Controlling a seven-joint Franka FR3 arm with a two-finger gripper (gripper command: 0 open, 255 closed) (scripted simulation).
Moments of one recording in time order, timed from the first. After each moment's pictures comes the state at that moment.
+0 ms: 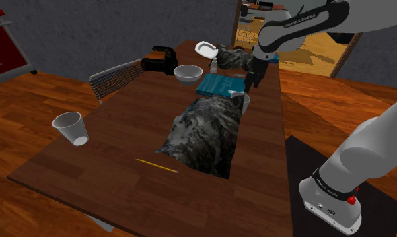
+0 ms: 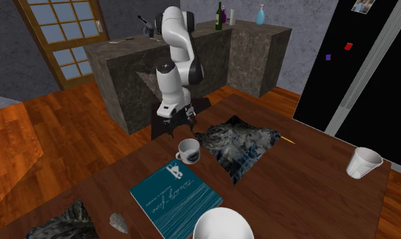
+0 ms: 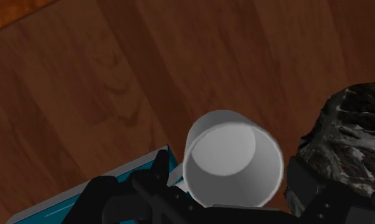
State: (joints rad) arm -0.01 -0.17 -0.15 -2.29 0.10 2.11 -0.33
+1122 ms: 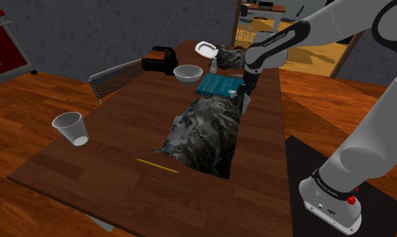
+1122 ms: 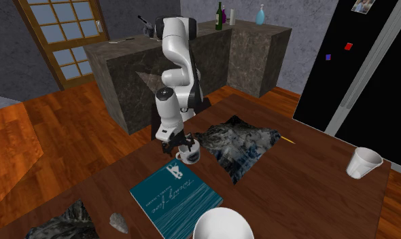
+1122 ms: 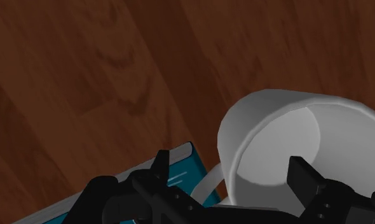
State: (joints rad) arm -0.02 0.07 -0.17 -2.25 0.16 2.31 -0.40
